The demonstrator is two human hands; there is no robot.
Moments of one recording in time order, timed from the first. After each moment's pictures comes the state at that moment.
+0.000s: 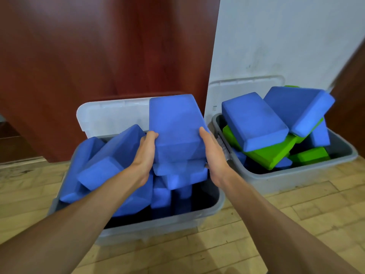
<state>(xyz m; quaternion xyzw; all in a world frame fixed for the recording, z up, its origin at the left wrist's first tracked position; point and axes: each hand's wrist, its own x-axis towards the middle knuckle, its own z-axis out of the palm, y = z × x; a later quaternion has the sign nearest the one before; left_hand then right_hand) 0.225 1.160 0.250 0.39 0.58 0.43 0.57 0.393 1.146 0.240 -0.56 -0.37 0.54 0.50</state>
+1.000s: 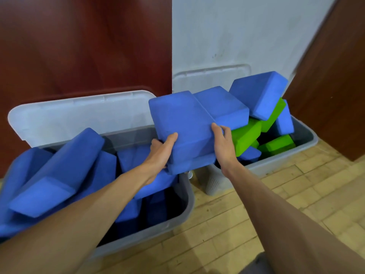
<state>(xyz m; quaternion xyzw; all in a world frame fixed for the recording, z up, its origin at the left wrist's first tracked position) 0.346 1.196 0.223 0.48 0.58 0.31 0.59 0.513 1.178 0.217 -0.67 -0.31 0.37 0.56</state>
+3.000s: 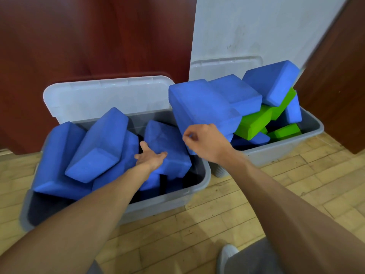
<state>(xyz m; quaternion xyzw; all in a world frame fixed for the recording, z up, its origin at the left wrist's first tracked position) 0.253 1.162 0.163 0.51 0.74 0.14 0.41 0.422 1.120 0.250 -0.63 -0.72 0.17 0.23</state>
